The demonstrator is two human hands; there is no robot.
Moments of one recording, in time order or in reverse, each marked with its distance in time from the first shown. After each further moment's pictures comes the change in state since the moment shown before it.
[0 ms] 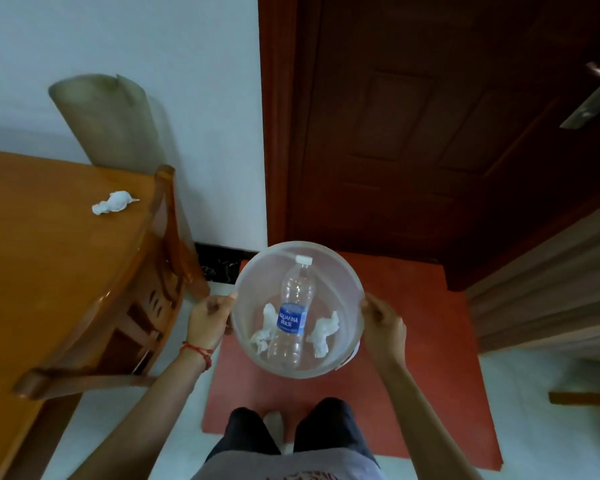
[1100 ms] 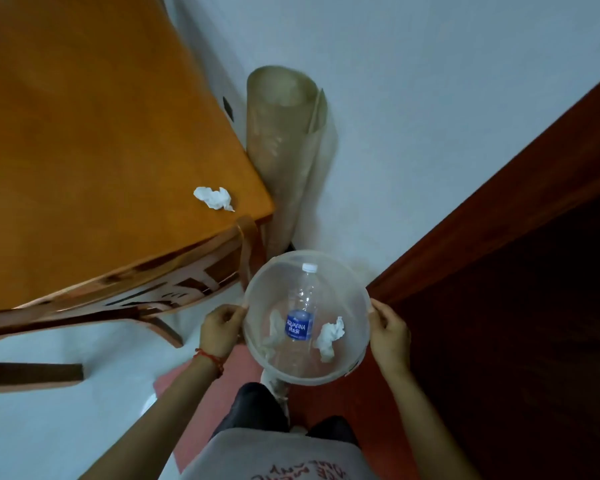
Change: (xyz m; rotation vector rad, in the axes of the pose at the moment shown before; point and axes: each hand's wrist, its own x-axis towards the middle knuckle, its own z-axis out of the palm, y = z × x) left_hand 0.183 0.055 0.073 -0.265 0.690 -0.283; right_hand 0.359 -0.123 0.219 -0.323 -0.770 -0.333
